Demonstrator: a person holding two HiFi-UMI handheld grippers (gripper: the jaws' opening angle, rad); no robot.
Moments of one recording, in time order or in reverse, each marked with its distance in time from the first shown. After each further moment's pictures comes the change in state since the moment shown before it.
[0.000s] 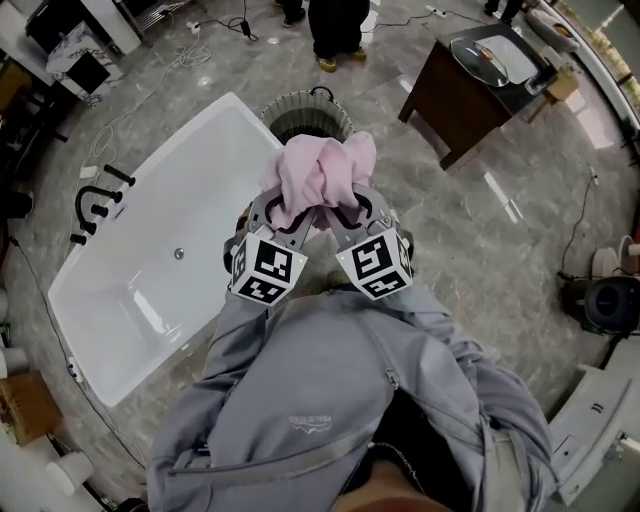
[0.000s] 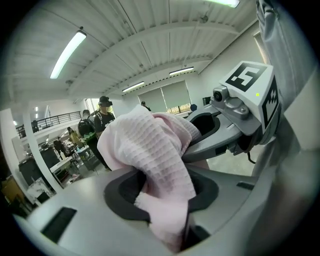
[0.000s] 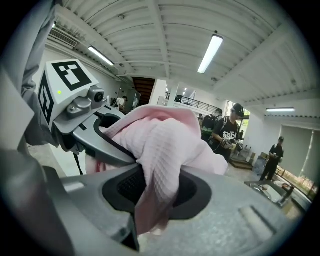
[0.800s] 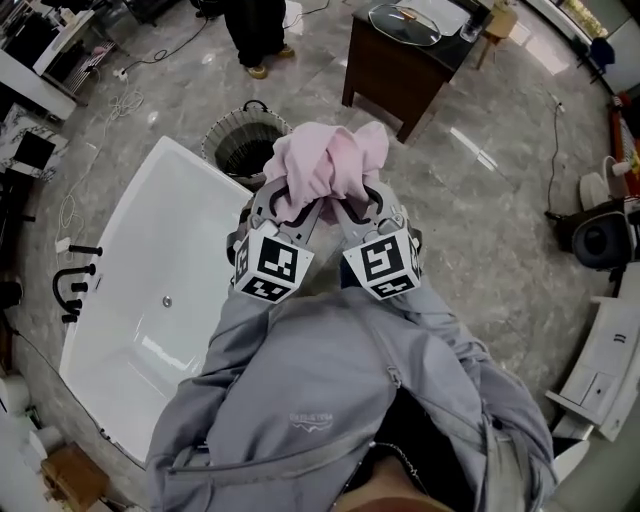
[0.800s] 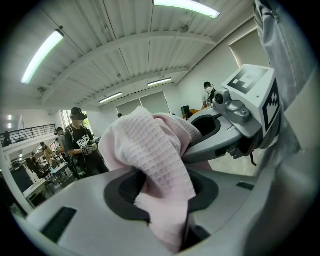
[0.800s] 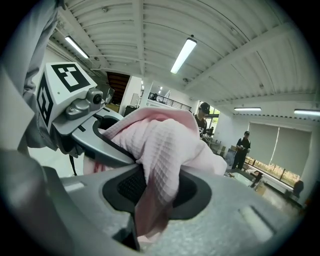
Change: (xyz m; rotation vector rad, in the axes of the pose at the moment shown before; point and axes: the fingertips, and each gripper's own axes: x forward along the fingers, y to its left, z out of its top) left arm 0.117 -0.069 0.102 0.148 -0.145 -0.219; right arm -0.068 -0.138 -0.061 0.098 0.024 -0.308
